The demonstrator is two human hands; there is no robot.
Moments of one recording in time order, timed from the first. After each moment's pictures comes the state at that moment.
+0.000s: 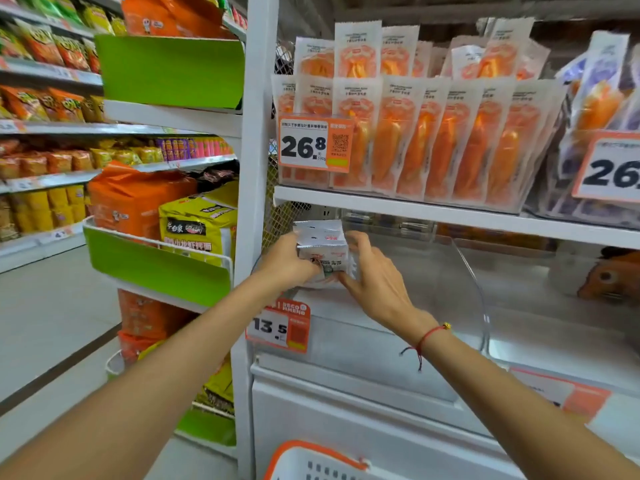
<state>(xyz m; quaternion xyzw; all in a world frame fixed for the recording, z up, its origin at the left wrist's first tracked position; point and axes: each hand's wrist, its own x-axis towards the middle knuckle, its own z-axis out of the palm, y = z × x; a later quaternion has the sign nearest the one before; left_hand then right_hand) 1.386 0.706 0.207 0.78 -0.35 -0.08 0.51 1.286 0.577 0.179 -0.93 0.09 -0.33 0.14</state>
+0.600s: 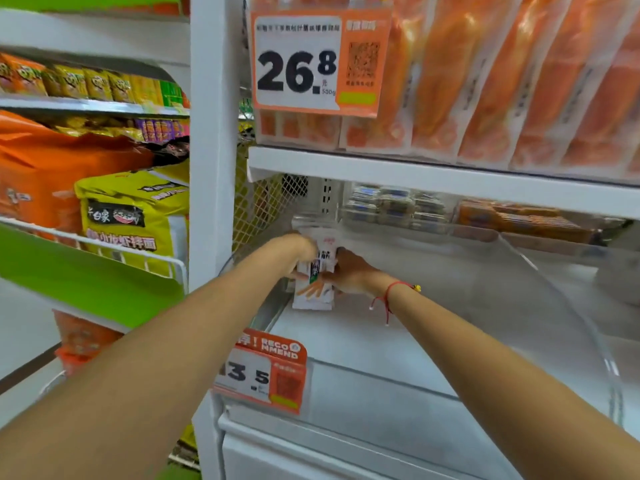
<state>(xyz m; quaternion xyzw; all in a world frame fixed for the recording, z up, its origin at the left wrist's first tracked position) 1.489 0.599 0.178 0.86 -0.20 -0.27 0.39 1.436 0.499 0.137 -0.93 0.18 -0.06 0.30</state>
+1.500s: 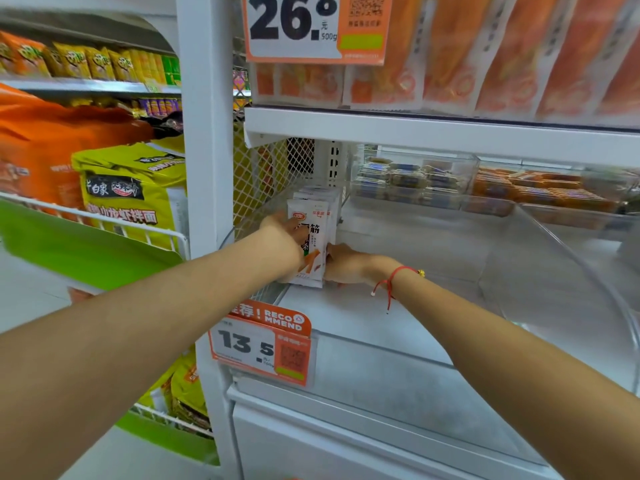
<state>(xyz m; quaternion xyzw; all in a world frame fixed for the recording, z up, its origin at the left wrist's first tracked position) 1.473 0.631 0.168 0.80 -0.43 0.07 -0.41 1.450 0.507 0.109 -0.93 0.21 0.04 0.30</state>
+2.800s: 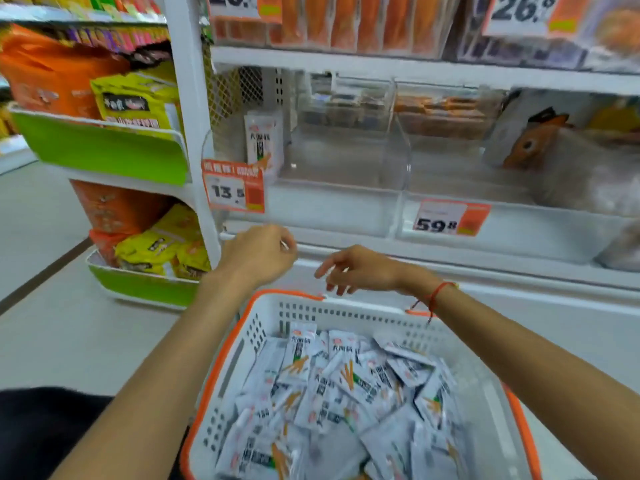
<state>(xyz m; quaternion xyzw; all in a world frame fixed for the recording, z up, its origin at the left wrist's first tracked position) 1.248 0.777 0.120 0.89 -0.41 -0.06 0.17 1.131 0.622 0.098 -0.90 0.15 0.07 0.41</state>
